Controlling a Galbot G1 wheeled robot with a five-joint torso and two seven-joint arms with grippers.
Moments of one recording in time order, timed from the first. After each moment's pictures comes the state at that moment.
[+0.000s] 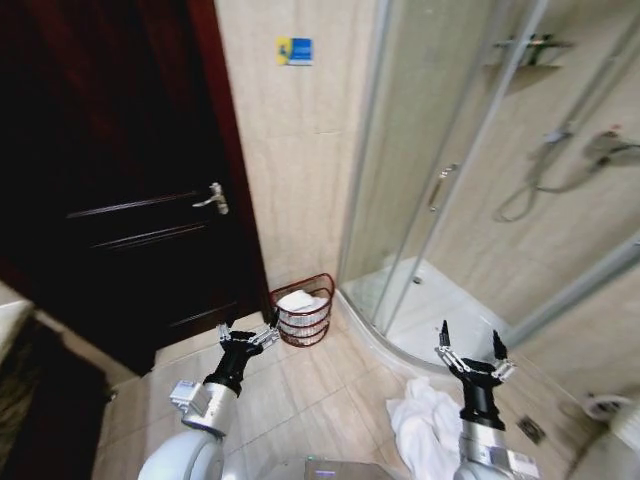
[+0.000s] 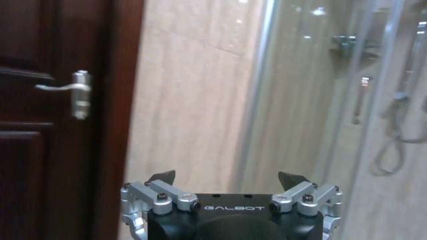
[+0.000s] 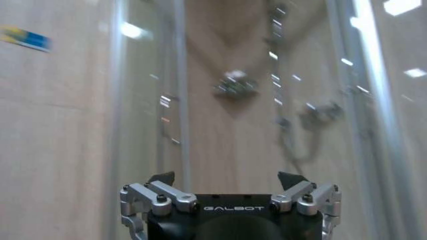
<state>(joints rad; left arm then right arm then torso) 1.84 -1.61 -0.54 -2.47 -0.13 0.17 0.17 -1.84 1.53 0.72 2.10 0.24 0.53 0.06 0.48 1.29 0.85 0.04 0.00</state>
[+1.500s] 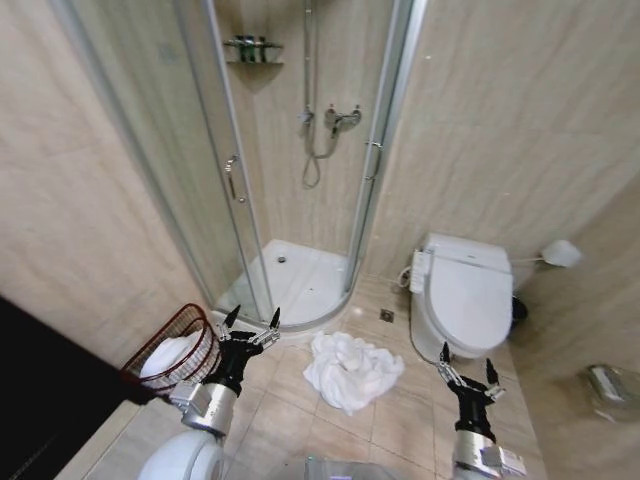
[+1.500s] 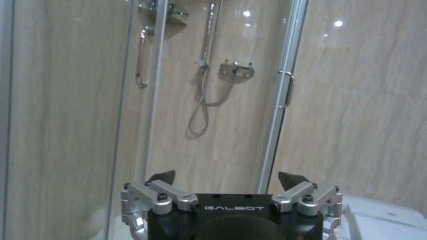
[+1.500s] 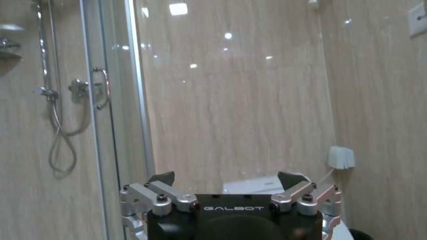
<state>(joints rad) 1.84 -1.61 -0.54 -2.47 -0.13 0.17 0.17 -1.81 1.53 0.70 1.97 0.28 0.48 0.13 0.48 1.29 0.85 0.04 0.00</state>
